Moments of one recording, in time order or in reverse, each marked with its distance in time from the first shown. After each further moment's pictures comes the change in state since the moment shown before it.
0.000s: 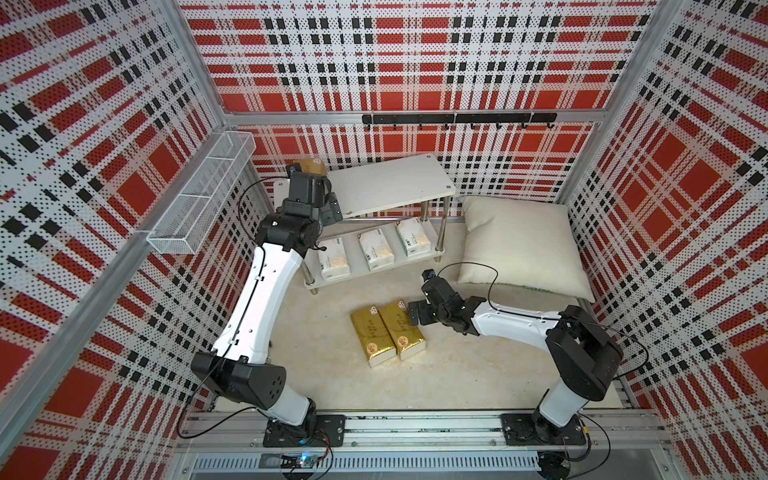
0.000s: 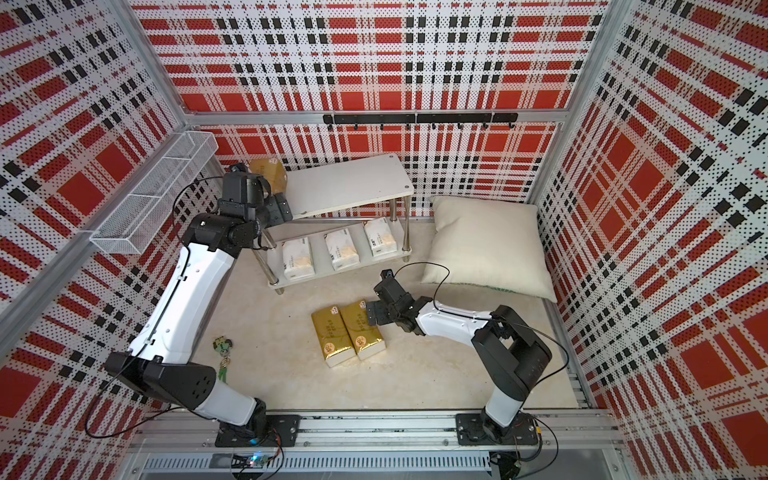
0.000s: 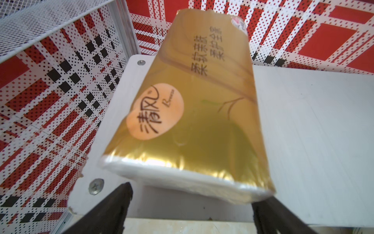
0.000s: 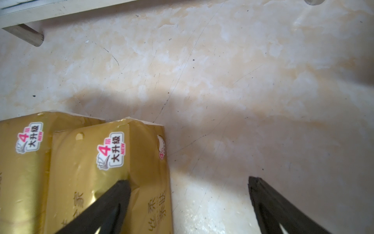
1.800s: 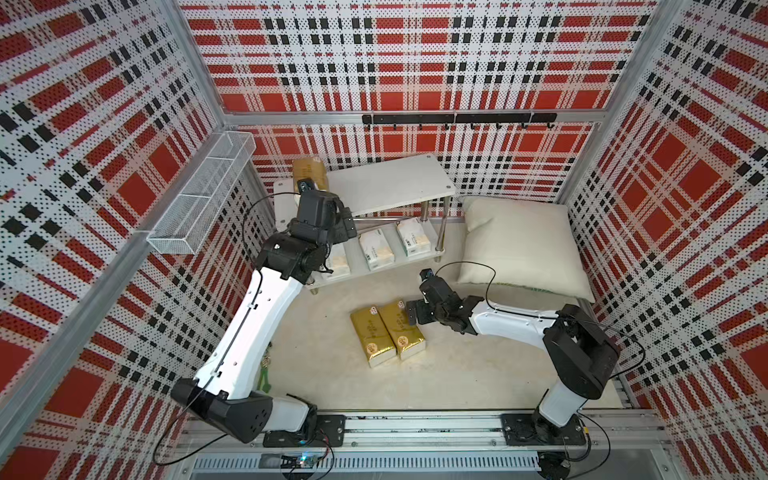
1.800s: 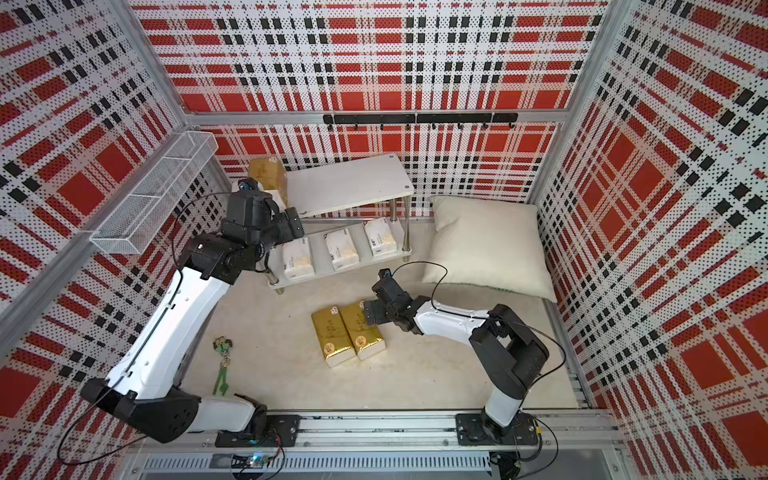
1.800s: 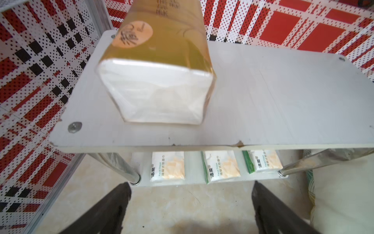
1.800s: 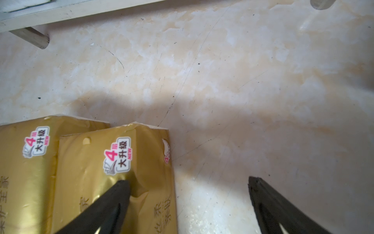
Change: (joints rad) left arm -0.179 -0.180 -0.185 -0.011 -0.028 -0.092; right arm 0.006 0.016 0.024 0.001 0.005 -0.001
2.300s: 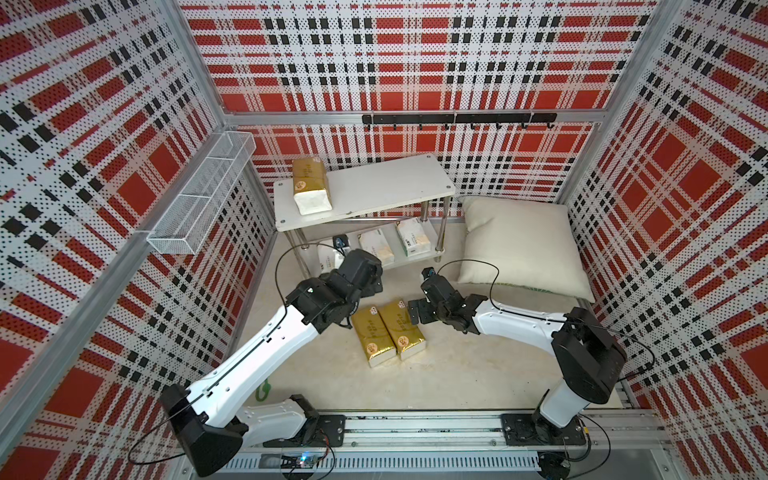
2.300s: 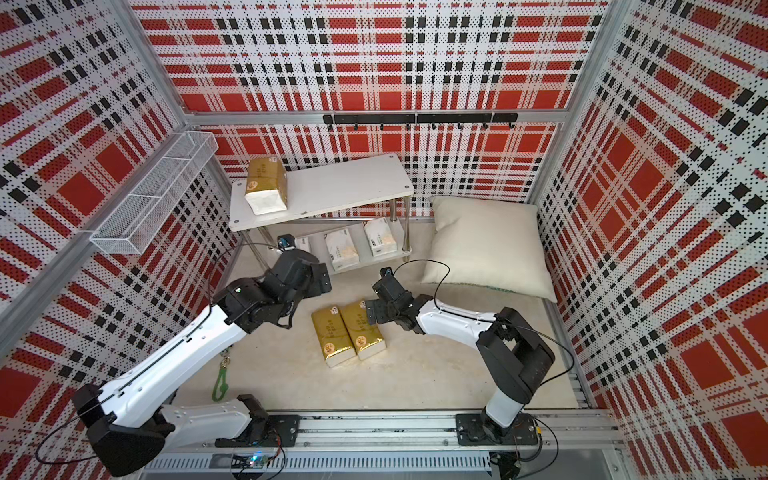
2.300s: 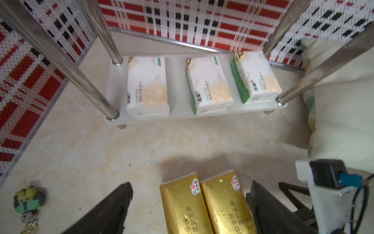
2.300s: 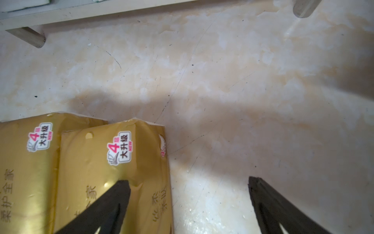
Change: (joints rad) left arm -0.330 -0.159 -0.444 -0.015 -0.113 -0.290; right arm 0.002 -0.049 0.009 -0.071 0.033 -0.011
